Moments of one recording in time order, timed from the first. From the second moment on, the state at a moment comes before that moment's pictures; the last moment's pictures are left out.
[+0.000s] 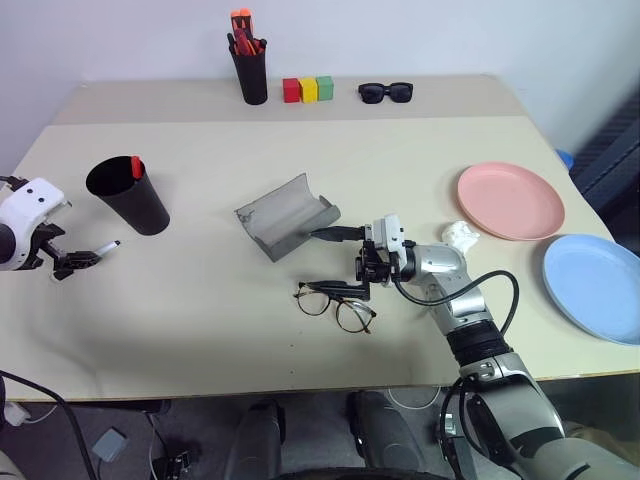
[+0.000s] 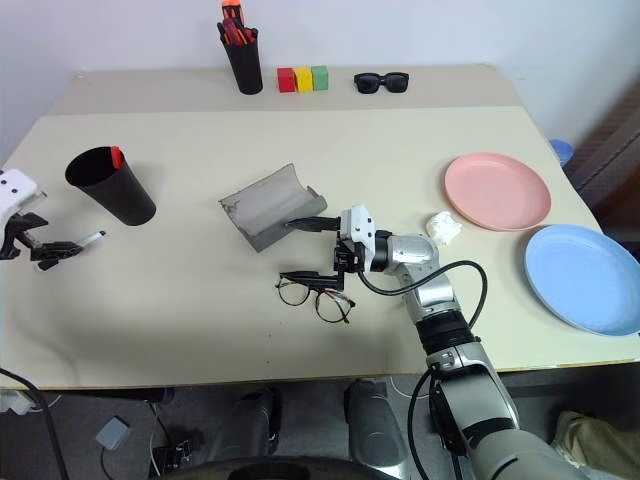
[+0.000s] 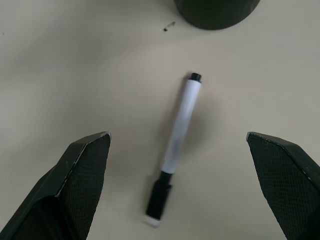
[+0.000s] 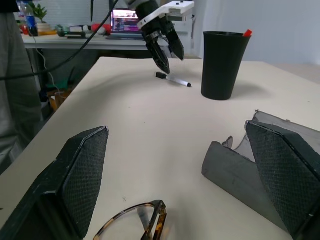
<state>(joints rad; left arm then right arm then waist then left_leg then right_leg) -0.78 1.16 -0.15 0.87 0.07 0.31 -1.14 -0.56 -0.26 0.14 0.36 0.34 -0.12 1.31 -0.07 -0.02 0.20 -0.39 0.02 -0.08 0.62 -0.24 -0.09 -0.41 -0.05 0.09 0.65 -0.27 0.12</state>
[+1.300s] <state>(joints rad) -0.99 1.02 -0.26 1.22 0.34 0.15 -1.26 -0.48 -0.32 0.14 0.23 0.36 -0.07 1.22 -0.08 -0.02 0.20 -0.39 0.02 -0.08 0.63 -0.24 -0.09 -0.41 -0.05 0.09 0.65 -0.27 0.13</state>
